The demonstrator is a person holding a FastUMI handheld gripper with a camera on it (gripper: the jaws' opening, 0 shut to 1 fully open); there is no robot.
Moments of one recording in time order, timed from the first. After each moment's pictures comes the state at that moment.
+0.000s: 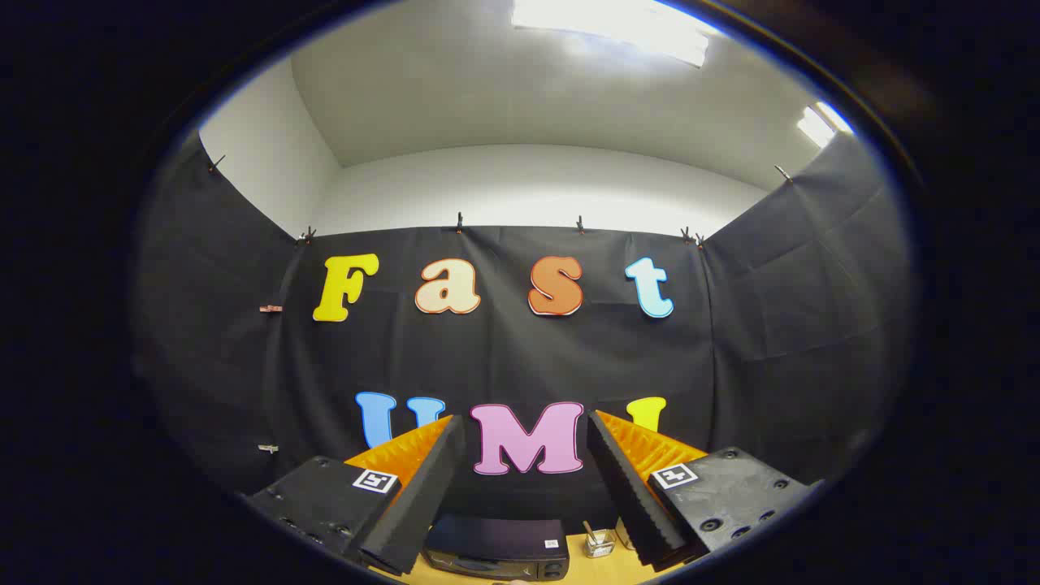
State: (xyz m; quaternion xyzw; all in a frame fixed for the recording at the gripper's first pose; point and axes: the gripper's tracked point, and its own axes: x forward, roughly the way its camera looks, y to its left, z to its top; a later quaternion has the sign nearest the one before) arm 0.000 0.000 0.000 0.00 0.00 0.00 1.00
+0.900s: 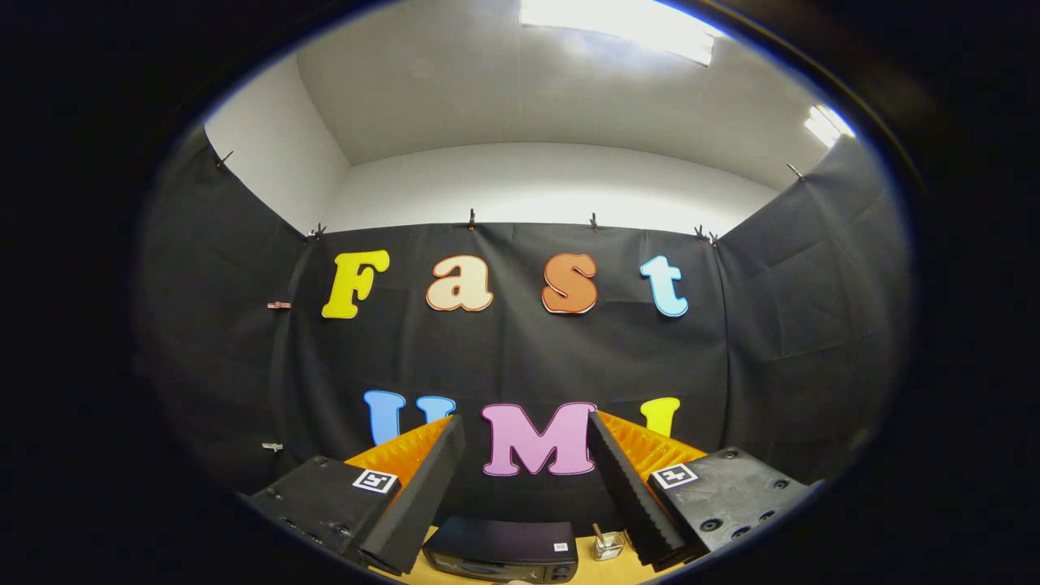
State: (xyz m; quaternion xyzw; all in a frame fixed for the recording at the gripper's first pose) arm 0.019 0.017 -0.014 0.00 0.01 0.02 1.00
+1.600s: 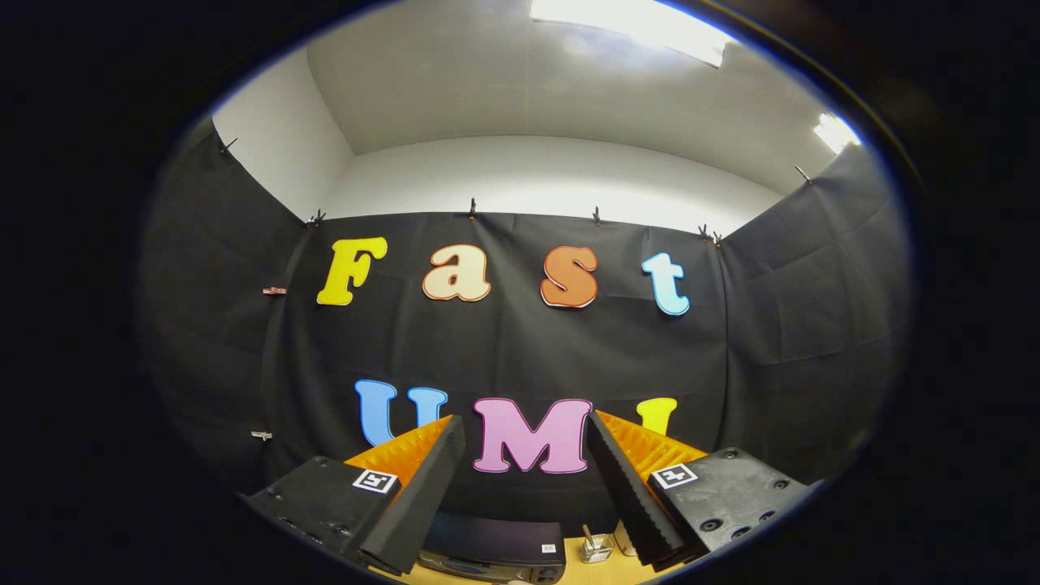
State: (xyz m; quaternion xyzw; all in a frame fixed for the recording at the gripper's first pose) arm 0.043 0.014 -0.035 -0.02 0.02 0.02 1.00
